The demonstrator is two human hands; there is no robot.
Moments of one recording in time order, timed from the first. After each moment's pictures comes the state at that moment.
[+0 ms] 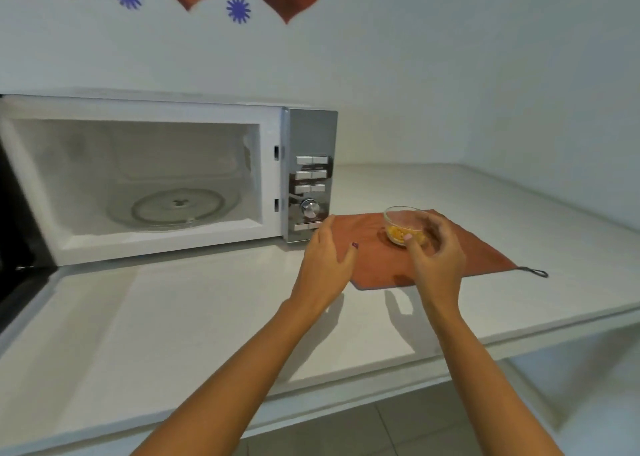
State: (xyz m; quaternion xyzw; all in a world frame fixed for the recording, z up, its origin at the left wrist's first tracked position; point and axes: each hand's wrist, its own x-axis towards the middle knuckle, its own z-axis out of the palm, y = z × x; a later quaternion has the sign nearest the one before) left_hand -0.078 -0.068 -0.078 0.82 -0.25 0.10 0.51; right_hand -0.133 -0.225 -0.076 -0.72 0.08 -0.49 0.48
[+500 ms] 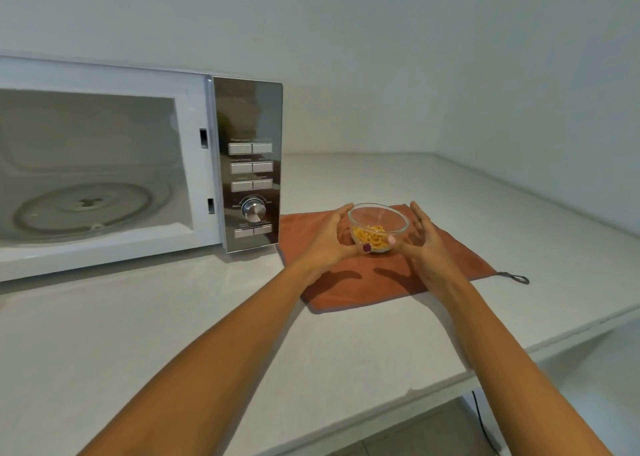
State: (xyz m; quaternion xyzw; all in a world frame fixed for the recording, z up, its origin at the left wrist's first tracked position) left_hand 0.022 -0.182 -0.094 0.70 -0.33 -0.14 0.61; right_hand -0.059 -0.362 -0.104 -0.72 0.05 -0.21 0.66
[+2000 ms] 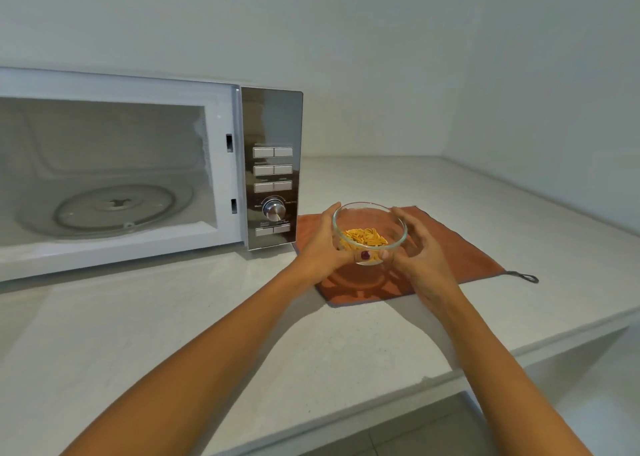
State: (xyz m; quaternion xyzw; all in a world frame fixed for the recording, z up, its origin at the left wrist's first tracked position) left_hand 0.002 -0.136 -0.089 0.71 -0.31 -0.12 0.62; right_hand -0.083 -0.306 -0.100 -0.73 -0.02 -0.25 0.64
